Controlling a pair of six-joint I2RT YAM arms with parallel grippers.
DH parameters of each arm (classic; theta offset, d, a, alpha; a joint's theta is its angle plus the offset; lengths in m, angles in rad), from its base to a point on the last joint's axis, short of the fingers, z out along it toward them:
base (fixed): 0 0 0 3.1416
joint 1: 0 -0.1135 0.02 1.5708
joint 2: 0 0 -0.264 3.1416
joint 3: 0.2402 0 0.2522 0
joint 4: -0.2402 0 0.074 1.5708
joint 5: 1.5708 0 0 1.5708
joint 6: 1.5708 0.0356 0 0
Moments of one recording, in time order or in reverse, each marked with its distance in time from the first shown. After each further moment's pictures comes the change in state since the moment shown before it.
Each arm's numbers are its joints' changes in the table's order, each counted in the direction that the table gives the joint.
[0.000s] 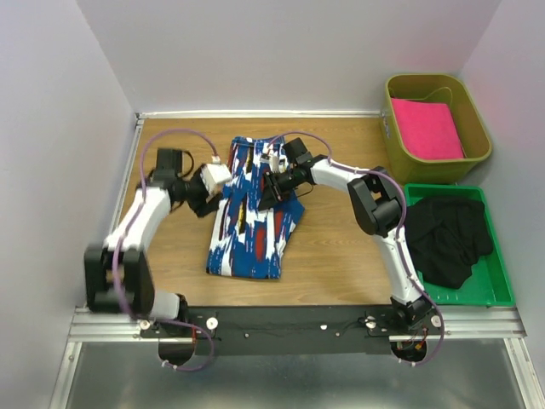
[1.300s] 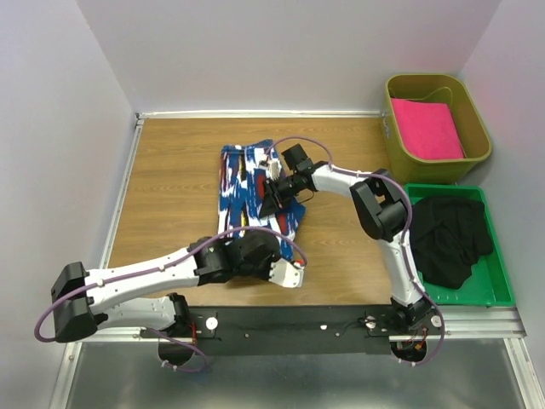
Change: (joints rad) left arm 1.181 -0.465 -0.331 -0.006 -0.782 -0.147; right arm -0.021 -0.066 -0.115 0.051 0.025 -0.057
